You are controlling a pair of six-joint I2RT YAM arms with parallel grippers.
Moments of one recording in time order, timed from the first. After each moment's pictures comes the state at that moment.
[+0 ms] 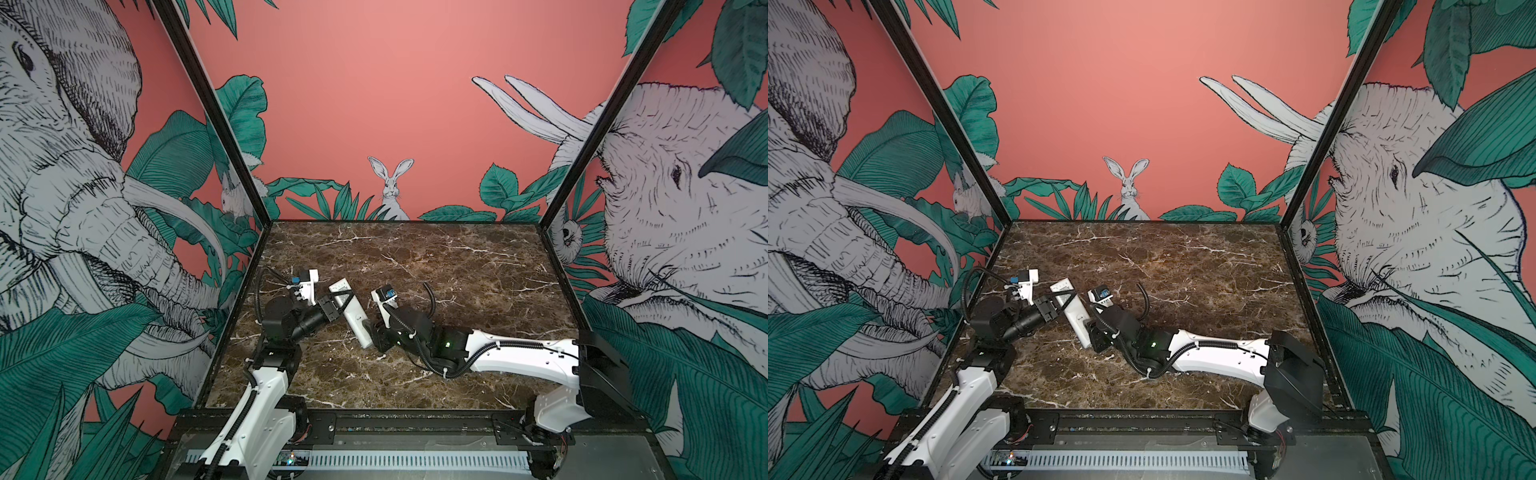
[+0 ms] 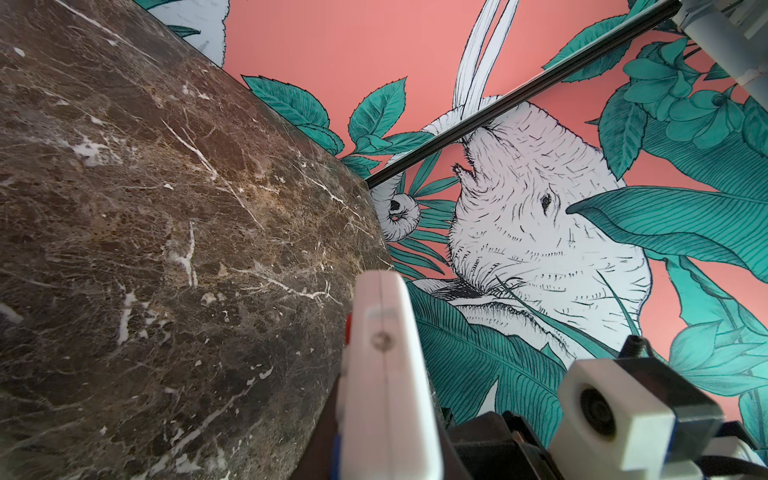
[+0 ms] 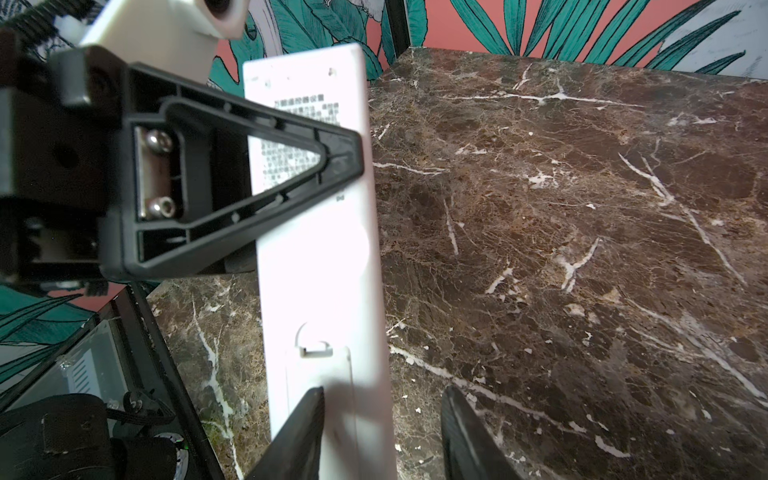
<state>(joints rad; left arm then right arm) -0.11 0.79 0.36 0.31 0.79 -0.94 1.21 1.54 1.05 0.00 0.26 0.46</state>
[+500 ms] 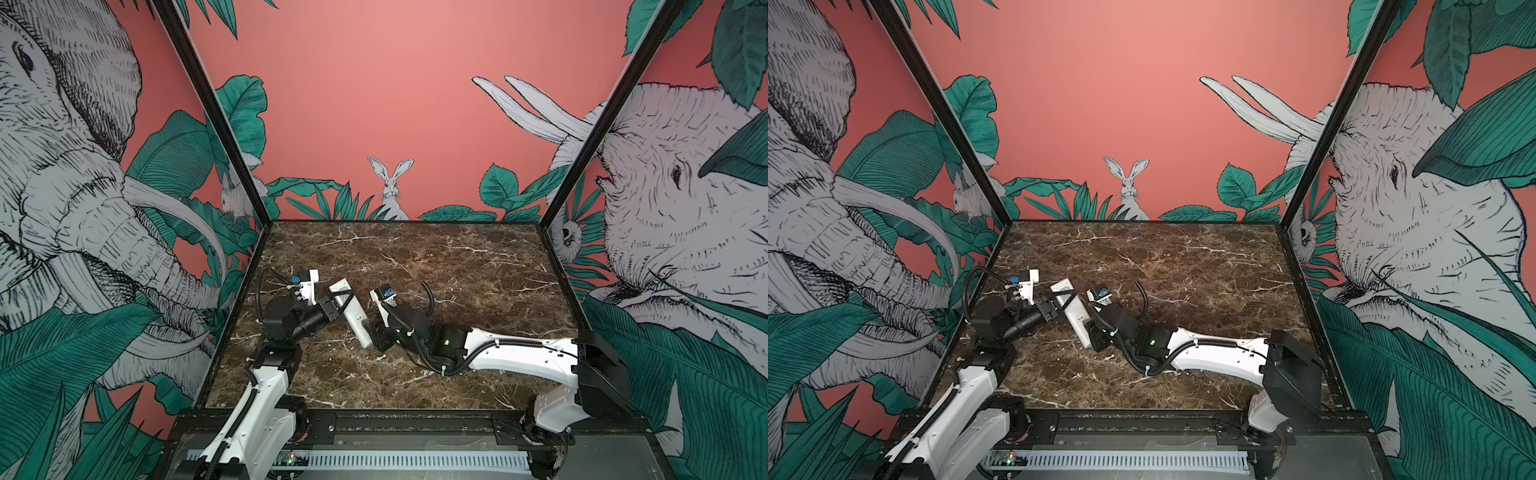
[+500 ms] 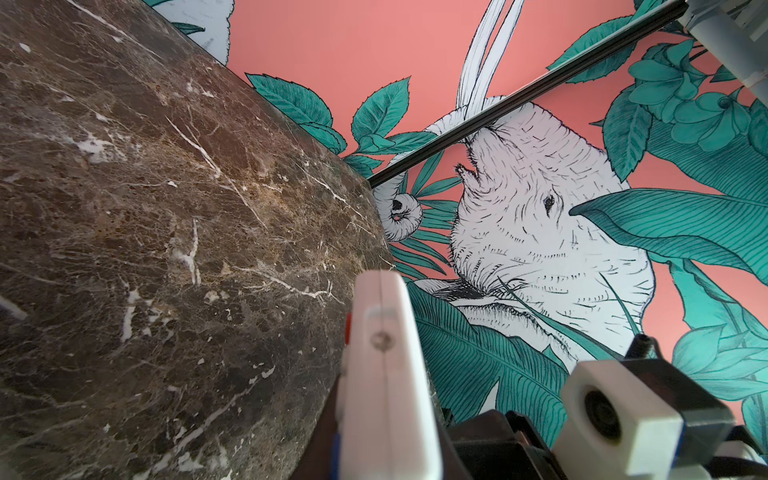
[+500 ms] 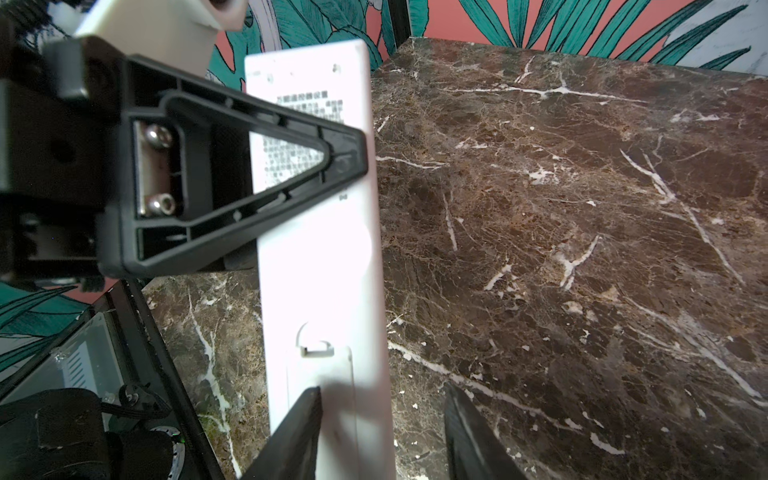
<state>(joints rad) -0.11 0.80 0.36 0.31 0.79 -0.94 1.20 1.55 1.08 -0.04 0.25 0.44</state>
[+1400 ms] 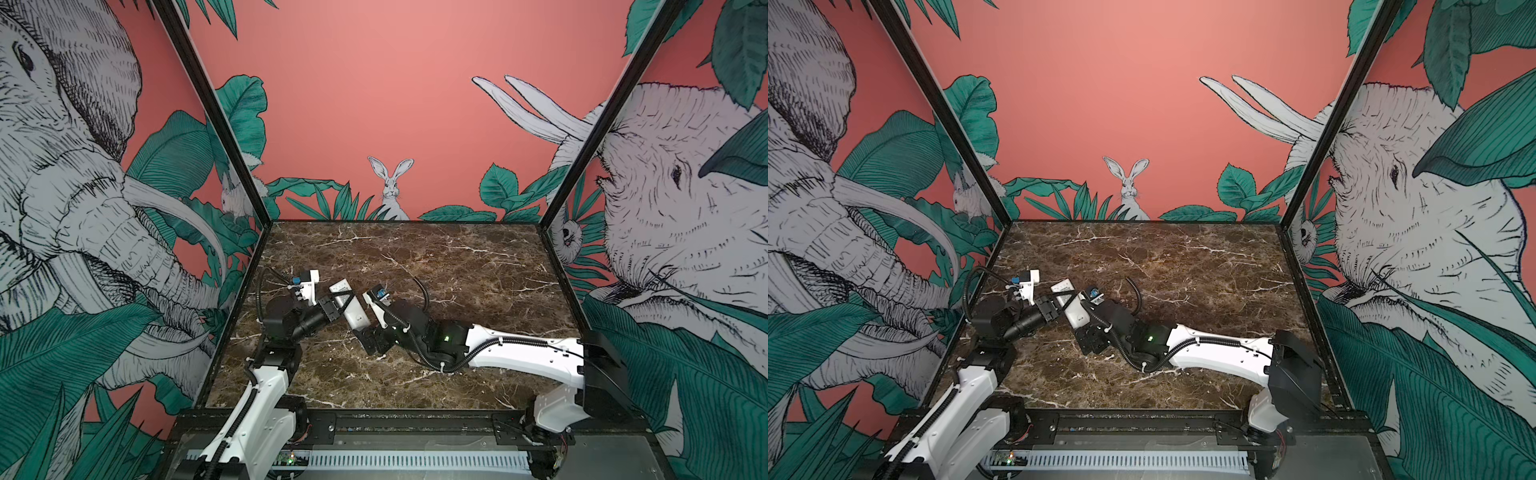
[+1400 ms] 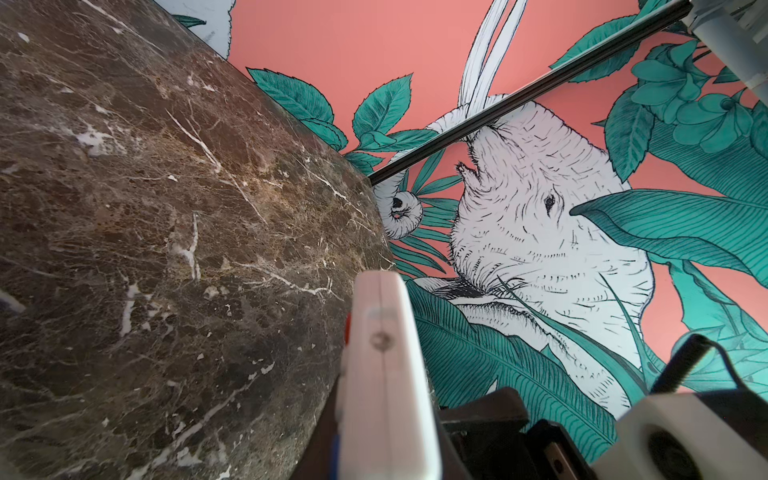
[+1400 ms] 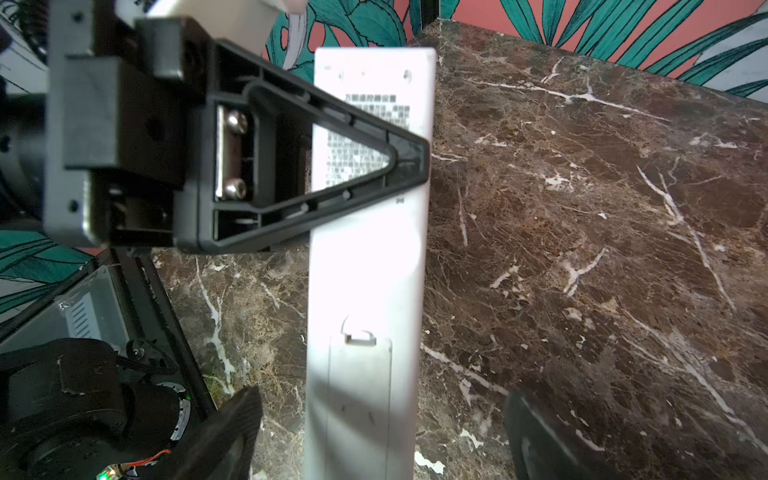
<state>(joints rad) -0.11 0.80 0.36 0.30 0.79 -0.94 1.22 1.55 1.17 -0.17 0.21 0.37</state>
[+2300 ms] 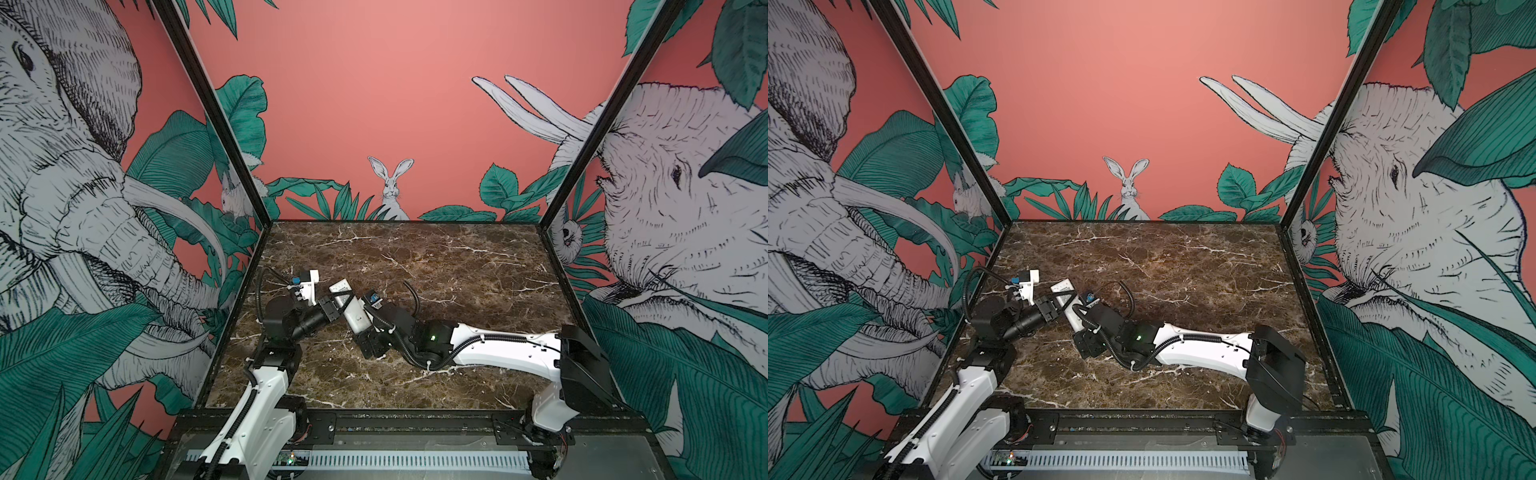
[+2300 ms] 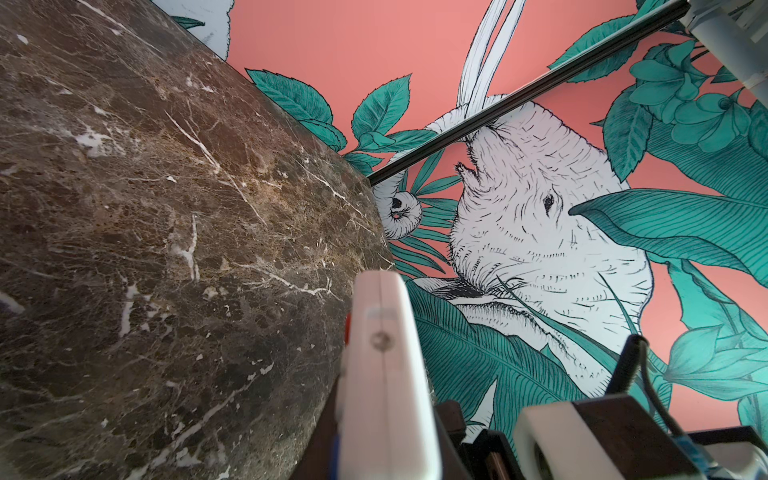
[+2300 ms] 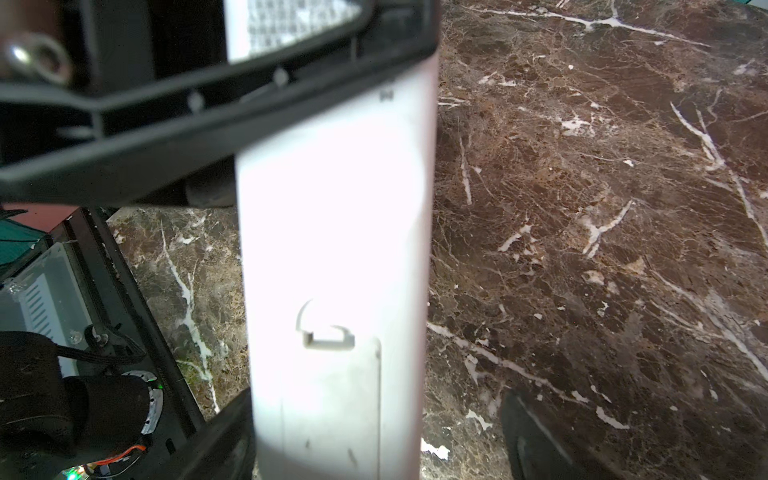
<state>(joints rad) -0.11 0.80 0.36 0.30 0.79 -0.94 1.22 1.65 1.20 -0.22 0.20 0.42</state>
